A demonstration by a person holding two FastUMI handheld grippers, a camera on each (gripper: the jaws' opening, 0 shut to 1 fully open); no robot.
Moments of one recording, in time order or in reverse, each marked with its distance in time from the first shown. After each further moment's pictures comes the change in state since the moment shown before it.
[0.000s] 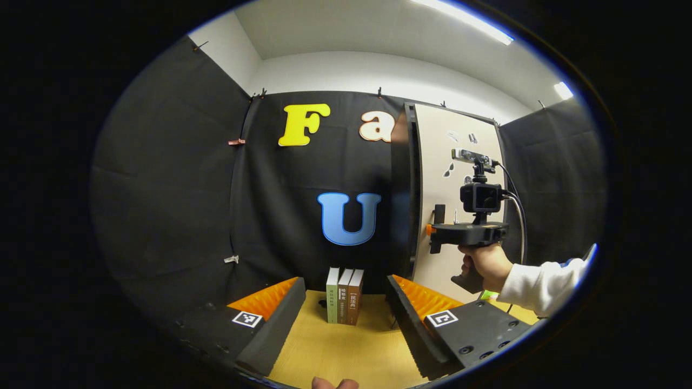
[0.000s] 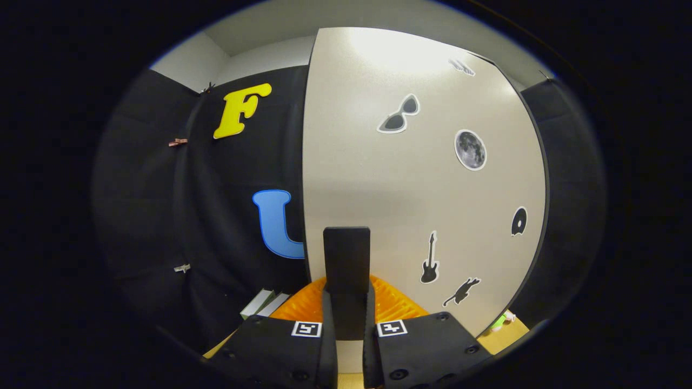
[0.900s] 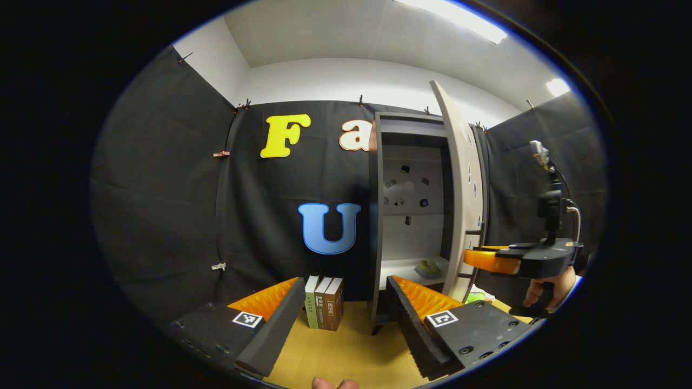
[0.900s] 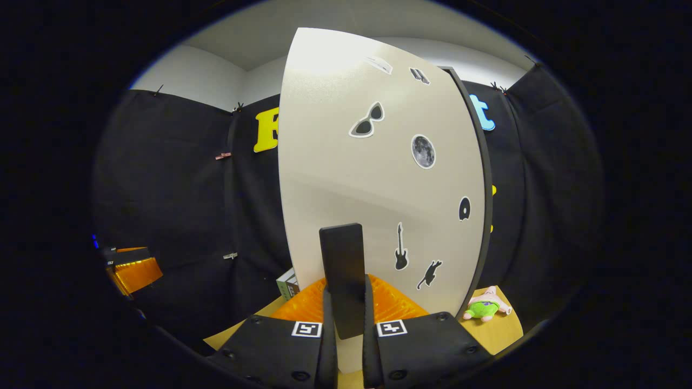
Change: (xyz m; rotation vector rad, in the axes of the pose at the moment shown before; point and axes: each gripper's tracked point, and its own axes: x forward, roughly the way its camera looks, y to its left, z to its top) left arm -0.003 -0.081 0.023 0.021 -0.032 -0.032; right arm -0.174 -0.084 0.007 0.059 0.040 0.218
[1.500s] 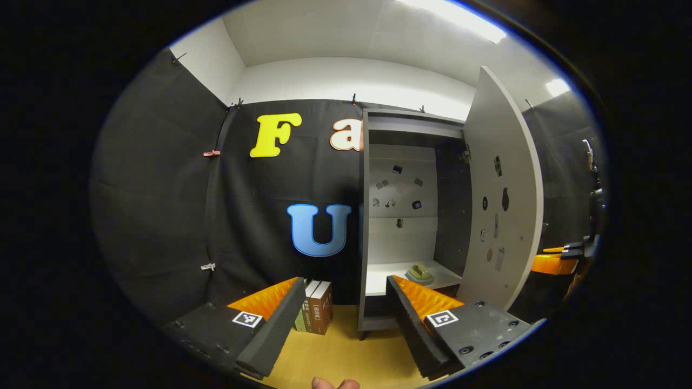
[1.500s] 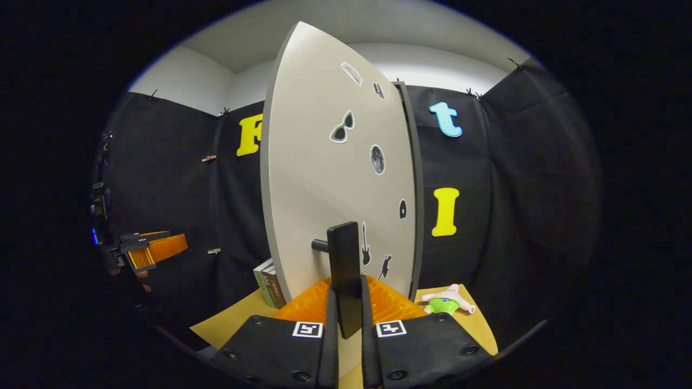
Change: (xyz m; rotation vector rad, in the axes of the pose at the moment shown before) left arm 0.033 -0.040 0.007 -0.014 -0.012 -0.022; right arm -0.096 -0.100 0.014 -0.010 -0.016 -0.112
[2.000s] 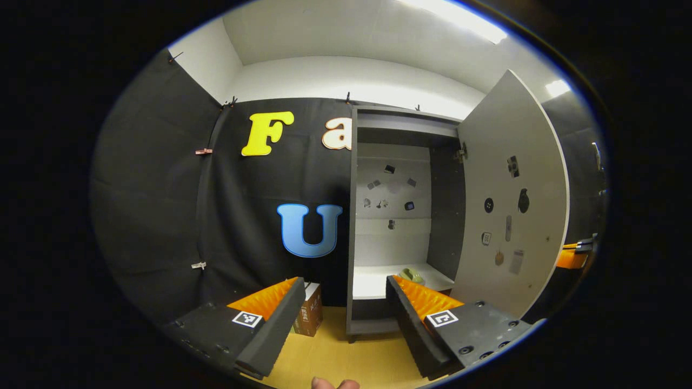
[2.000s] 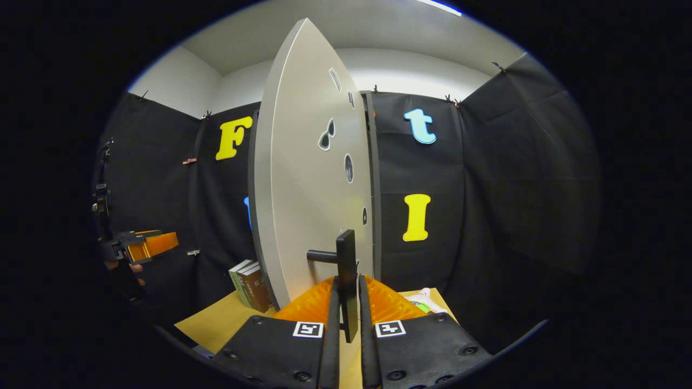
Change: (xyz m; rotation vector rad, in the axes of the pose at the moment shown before) left arm 0.017 -0.028 0.001 -0.014 -0.002 -0.013; right arm -0.019 -0.064 0.018 -0.022 -0.041 -0.108
